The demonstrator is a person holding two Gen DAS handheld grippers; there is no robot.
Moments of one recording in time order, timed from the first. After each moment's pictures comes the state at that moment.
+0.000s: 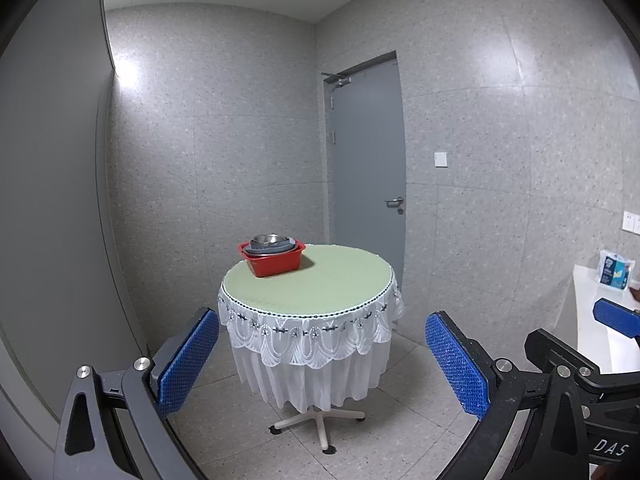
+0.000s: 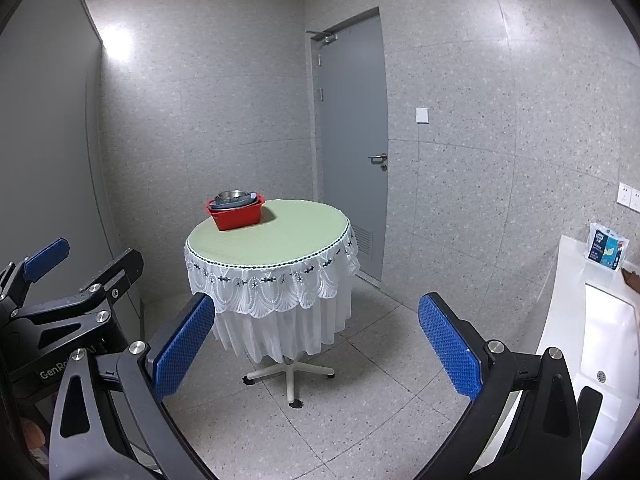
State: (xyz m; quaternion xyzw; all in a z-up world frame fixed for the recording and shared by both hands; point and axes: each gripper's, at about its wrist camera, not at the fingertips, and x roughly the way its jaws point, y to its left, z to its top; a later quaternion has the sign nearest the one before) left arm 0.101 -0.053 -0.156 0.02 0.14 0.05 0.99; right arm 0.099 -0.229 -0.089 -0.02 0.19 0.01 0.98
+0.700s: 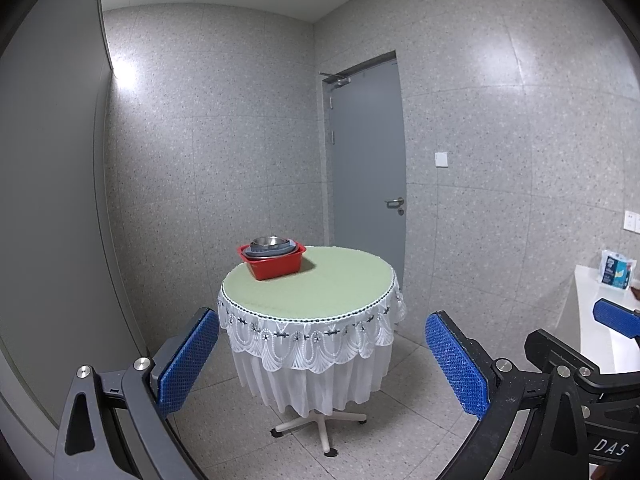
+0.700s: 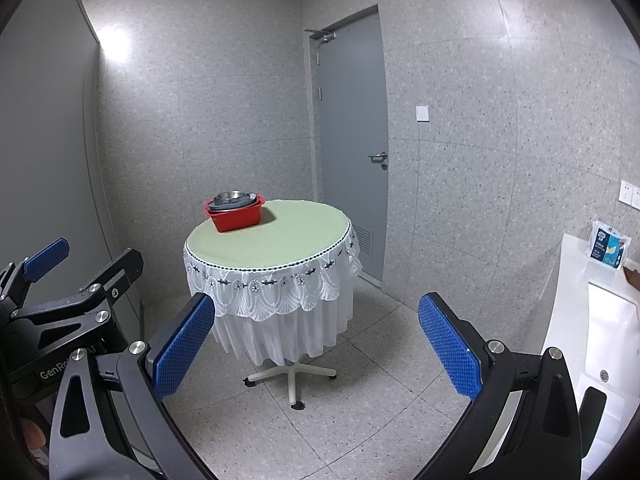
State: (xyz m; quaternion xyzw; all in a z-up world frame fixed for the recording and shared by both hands) left arm 0.120 -0.051 -0.162 0.02 0.14 0.05 0.99; right arm 0.109 -0.225 -0.091 -0.01 0.19 0.00 0.98
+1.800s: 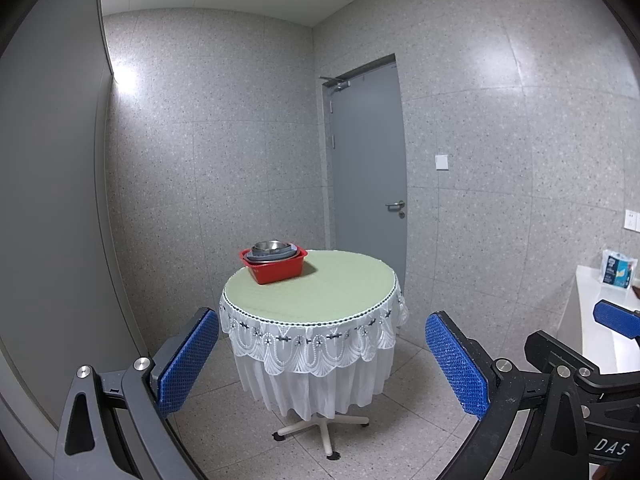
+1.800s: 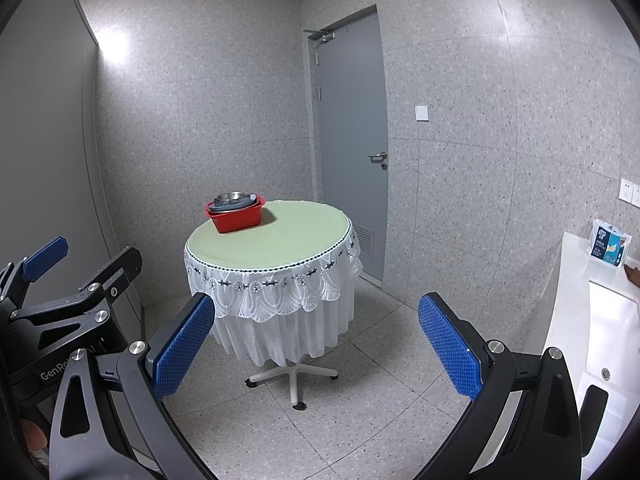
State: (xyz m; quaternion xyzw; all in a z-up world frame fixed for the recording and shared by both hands) left arm 0.119 -0.042 -0.167 0.03 0.13 0.05 0.99; right arm 0.112 -0.222 -0.091 -0.01 0.19 0.00 0.98
